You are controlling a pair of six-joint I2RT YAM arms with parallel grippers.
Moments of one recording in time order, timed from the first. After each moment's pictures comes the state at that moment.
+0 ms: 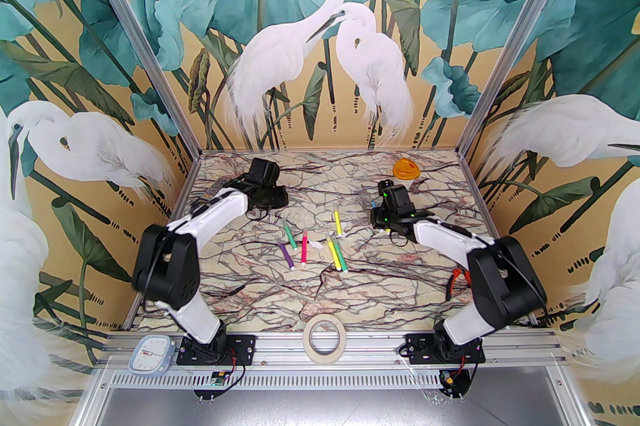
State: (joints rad) left arm -0.32 1.77 1.31 -0.56 0.06 -0.37; right arm 0.36 1.62 0.89 -0.16 0.00 0.32
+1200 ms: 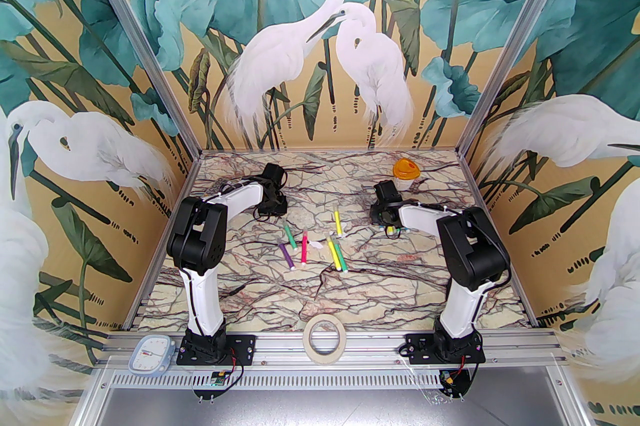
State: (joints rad) left arm -0.29 2.02 1.42 -0.66 -0.05 -0.31; right arm 0.34 1.86 1.04 -0.24 0.11 0.36
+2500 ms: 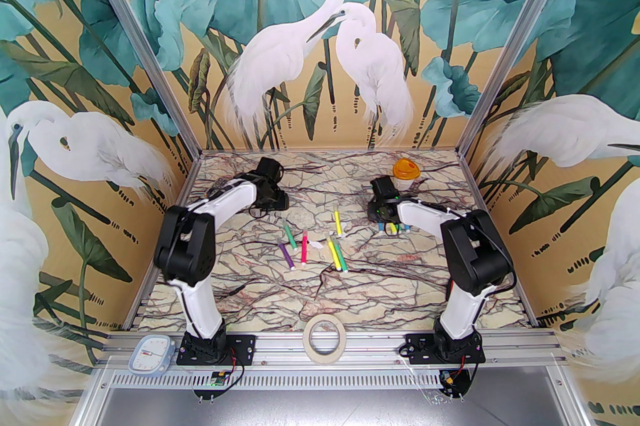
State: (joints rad) left arm -0.29 1.82 1.36 -0.66 0.01 -0.31; right arm 0.41 1.82 1.16 -0.40 0.14 0.30
